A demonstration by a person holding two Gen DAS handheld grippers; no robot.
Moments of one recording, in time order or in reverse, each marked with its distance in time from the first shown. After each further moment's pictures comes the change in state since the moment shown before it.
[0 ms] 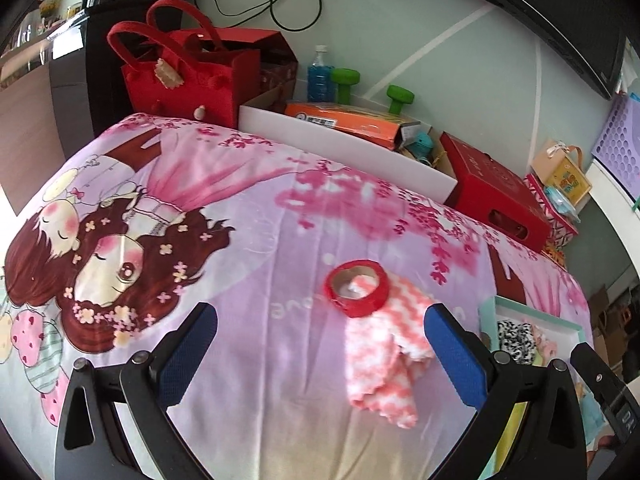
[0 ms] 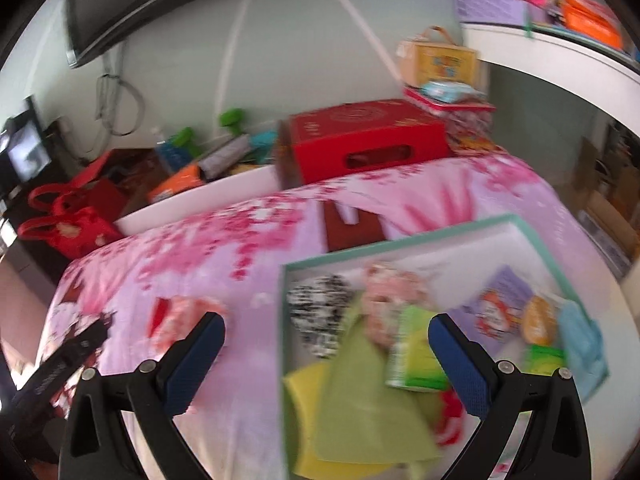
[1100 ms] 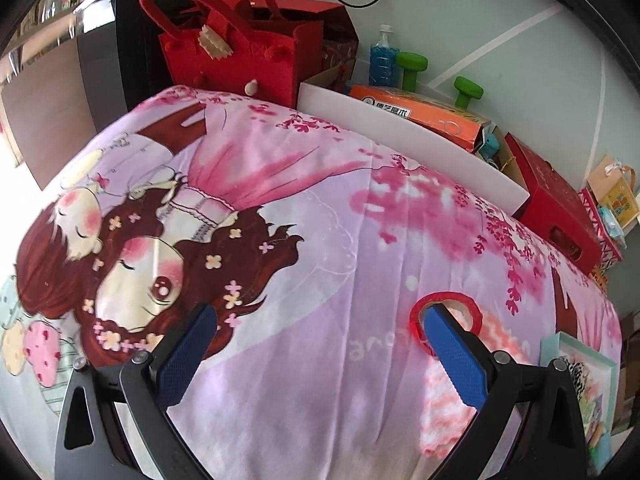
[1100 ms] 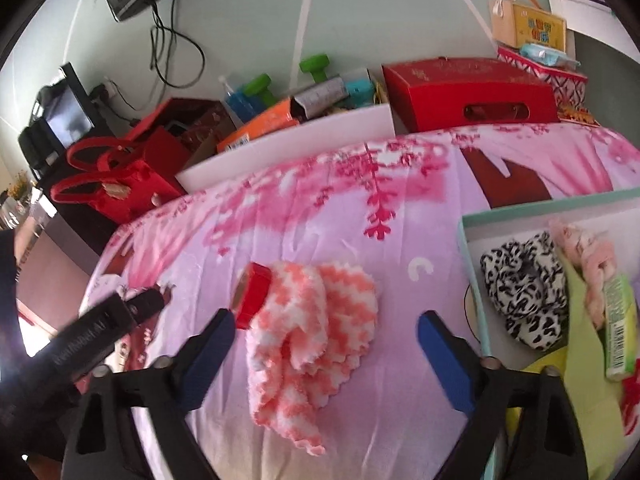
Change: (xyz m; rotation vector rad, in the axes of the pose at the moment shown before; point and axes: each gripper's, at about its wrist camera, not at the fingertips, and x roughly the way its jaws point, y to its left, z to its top) left arm 0.047 0.044 0.027 -0.099 0.081 0.126; right arm 0.080 0.103 -0.028 -0.035 0.112 0.228
